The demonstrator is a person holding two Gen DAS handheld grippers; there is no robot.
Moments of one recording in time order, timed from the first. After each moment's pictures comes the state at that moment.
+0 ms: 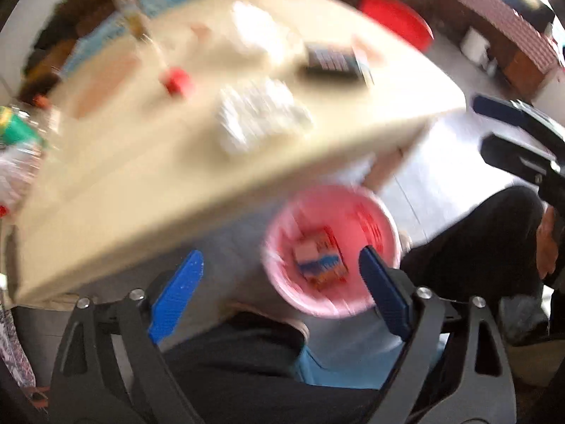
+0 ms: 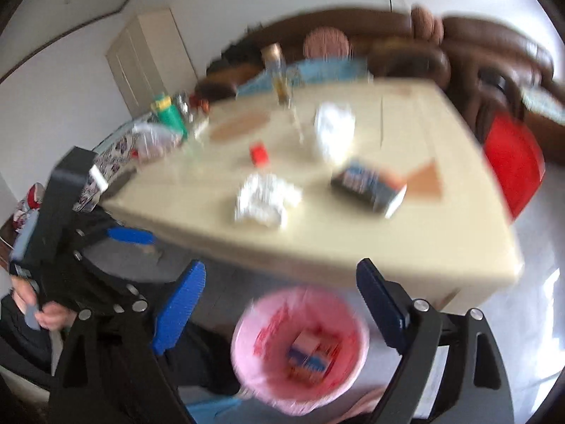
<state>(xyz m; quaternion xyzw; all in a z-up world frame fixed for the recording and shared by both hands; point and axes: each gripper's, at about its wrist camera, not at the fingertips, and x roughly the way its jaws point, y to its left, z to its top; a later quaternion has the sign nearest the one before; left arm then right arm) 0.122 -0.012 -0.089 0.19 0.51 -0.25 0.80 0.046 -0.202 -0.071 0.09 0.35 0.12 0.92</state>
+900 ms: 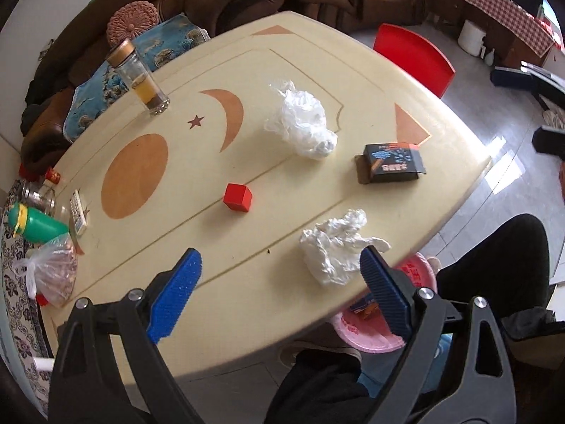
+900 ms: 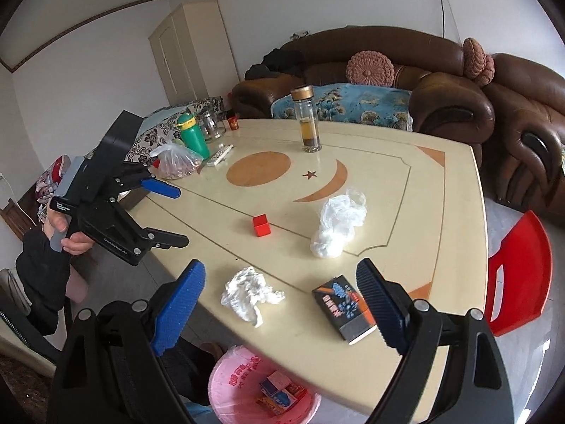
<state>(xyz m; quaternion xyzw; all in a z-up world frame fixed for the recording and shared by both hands) 0.256 -0.037 -0.020 0.26 0.49 -0.27 0.79 0.160 -0.250 0.014 0.04 0.36 0.22 0.91</state>
